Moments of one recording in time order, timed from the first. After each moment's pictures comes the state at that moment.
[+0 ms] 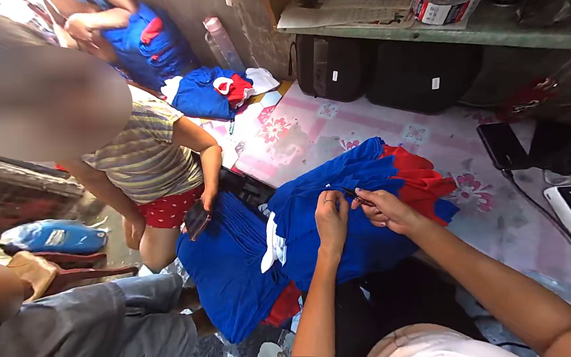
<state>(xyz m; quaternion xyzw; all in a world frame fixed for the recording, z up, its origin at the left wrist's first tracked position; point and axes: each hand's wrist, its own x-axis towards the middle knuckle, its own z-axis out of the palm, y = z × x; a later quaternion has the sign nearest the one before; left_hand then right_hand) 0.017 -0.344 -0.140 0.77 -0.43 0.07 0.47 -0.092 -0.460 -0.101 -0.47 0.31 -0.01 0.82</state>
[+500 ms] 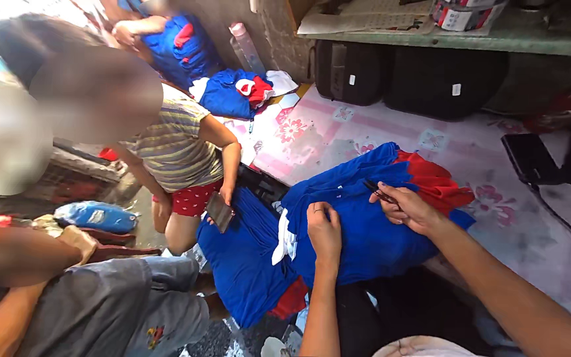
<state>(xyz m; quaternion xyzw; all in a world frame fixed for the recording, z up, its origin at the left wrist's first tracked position) 0.021 -0.306 -0.121 0.86 -0.31 0.06 0.39 -0.102 -0.479 -0.101 -0.50 0.27 -0.05 0.82</state>
